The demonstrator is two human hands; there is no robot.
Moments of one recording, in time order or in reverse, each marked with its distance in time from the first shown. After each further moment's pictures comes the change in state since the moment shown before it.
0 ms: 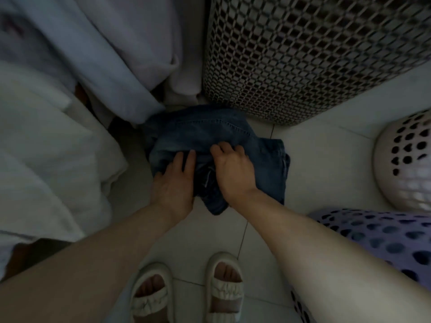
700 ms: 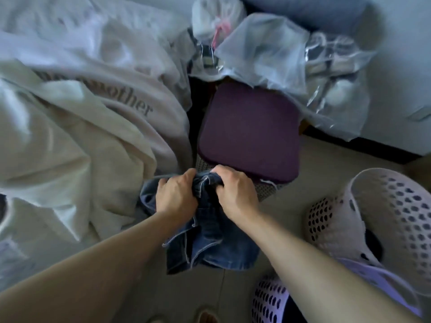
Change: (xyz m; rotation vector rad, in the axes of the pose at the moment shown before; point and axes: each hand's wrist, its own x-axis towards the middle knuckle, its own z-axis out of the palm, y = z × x) left_hand -0.157 0.107 -0.338 -0.222 0.504 0.019; right_hand -0.107 -0.069 -0.376 0.288 0.321 -0.029
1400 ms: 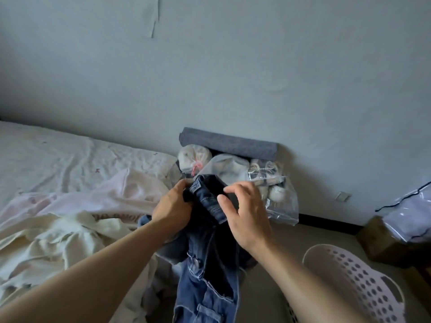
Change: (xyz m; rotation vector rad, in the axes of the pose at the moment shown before) left_hand -0.034 0.136 -0.304 -0.363 0.128 0.087; right_hand -0.052 -0.149 -0.279 0.115 0.508 -0.131
